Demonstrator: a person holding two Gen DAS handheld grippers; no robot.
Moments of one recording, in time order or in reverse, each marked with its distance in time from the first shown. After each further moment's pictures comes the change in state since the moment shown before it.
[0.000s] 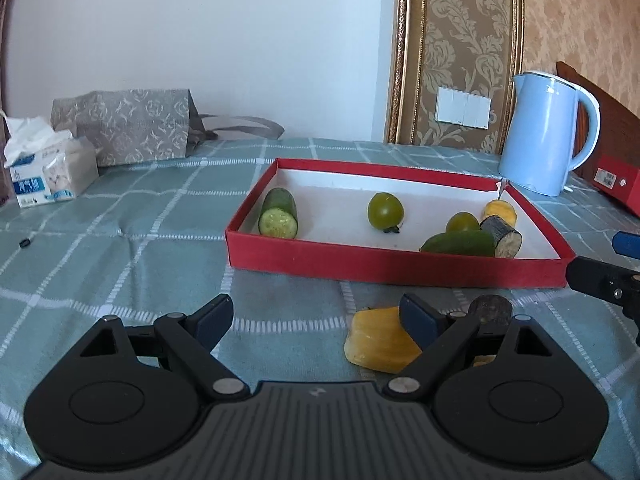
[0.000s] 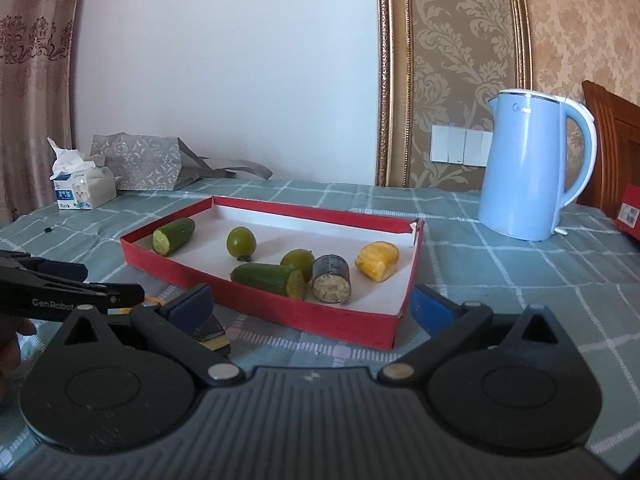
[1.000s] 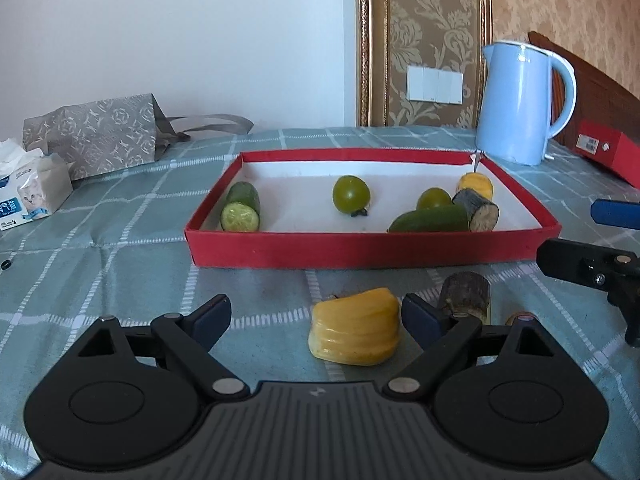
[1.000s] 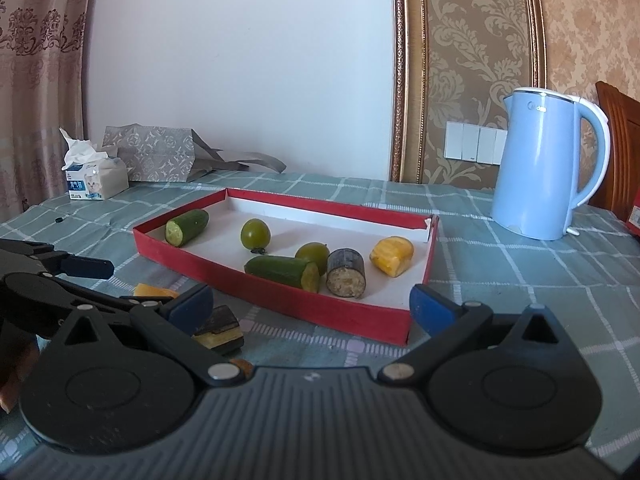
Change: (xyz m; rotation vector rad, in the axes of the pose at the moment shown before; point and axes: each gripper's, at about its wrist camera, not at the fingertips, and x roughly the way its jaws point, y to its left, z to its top) left arm 0.007 -0.022 -0.003 0.095 0.035 -0.038; right arm 0.001 0.005 -0.002 -0.018 0.018 0.035
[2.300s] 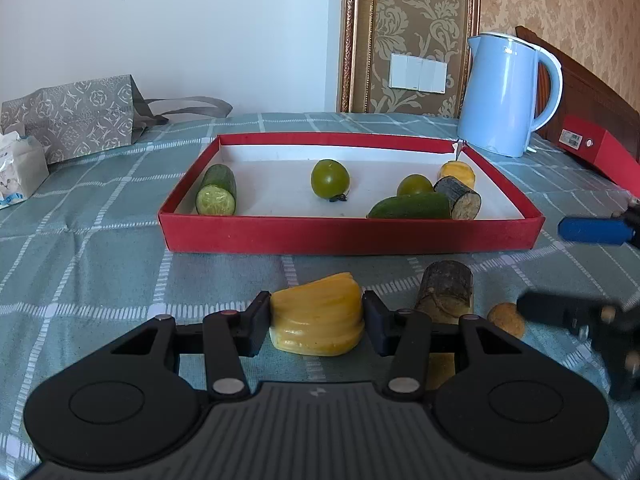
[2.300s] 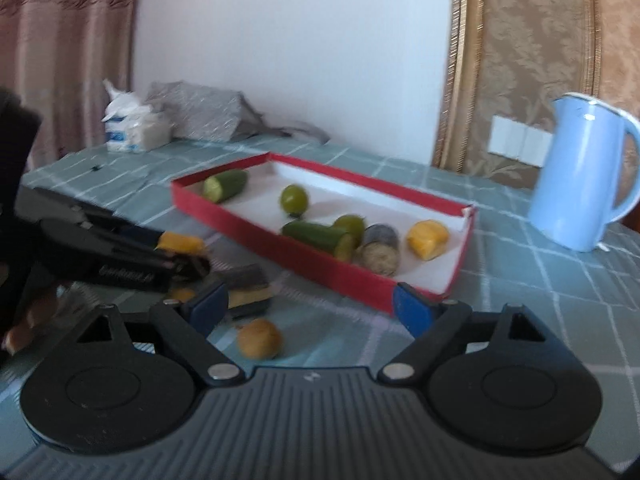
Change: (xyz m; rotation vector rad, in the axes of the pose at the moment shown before) left arm 0.005 0.000 -0.001 -0.019 0.042 -0.077; right arm 0.002 0.008 -0.004 -0.138 0.101 0.127
